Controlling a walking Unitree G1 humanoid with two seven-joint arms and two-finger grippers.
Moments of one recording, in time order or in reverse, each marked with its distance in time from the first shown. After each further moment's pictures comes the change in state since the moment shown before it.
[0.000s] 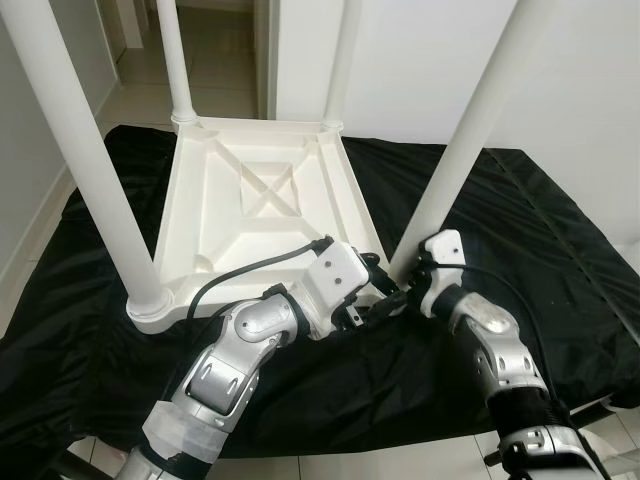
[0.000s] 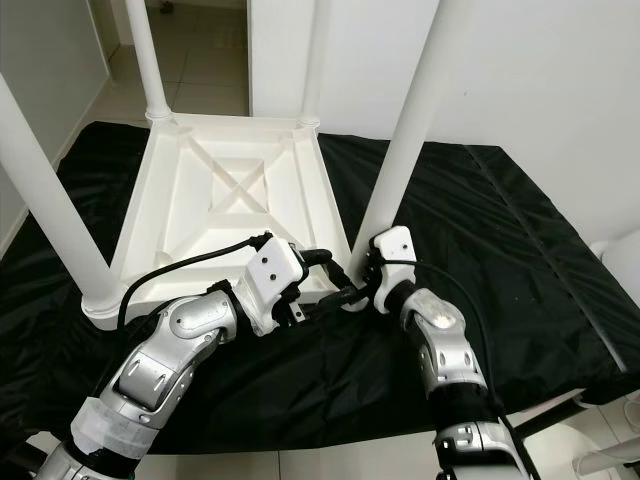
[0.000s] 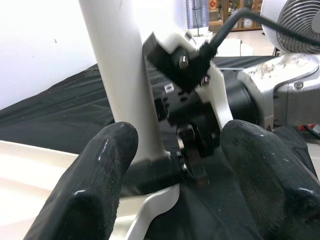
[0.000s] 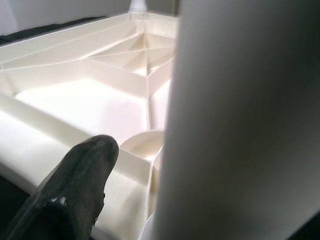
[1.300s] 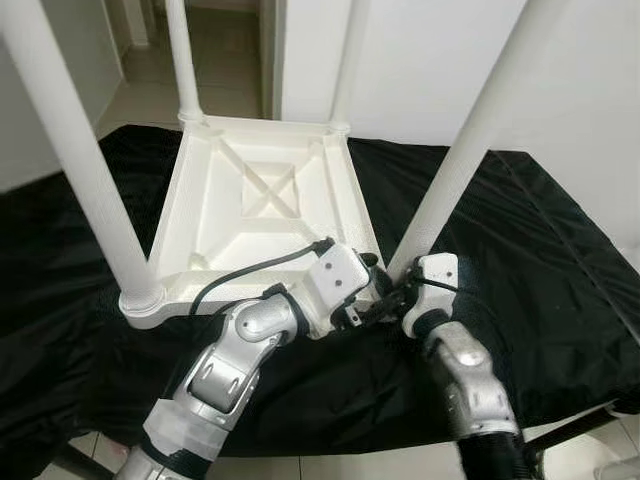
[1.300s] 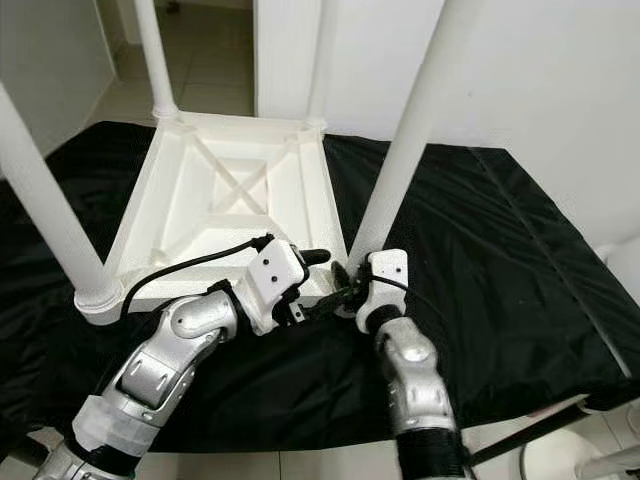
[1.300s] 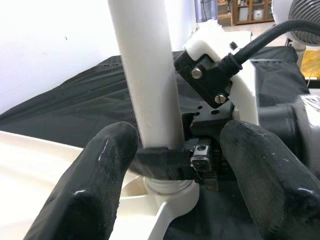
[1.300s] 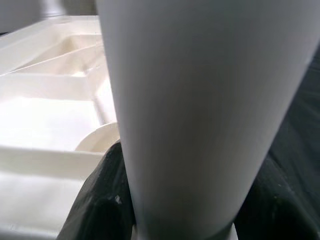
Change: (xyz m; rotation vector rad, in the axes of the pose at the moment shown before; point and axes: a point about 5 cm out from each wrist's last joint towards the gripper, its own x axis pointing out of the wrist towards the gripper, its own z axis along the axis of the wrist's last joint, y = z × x) left arm -0.002 0.003 -0.006 0.041 0.019 0.005; right arm -0.012 0.041 -0.006 0.192 -0.033 -0.585
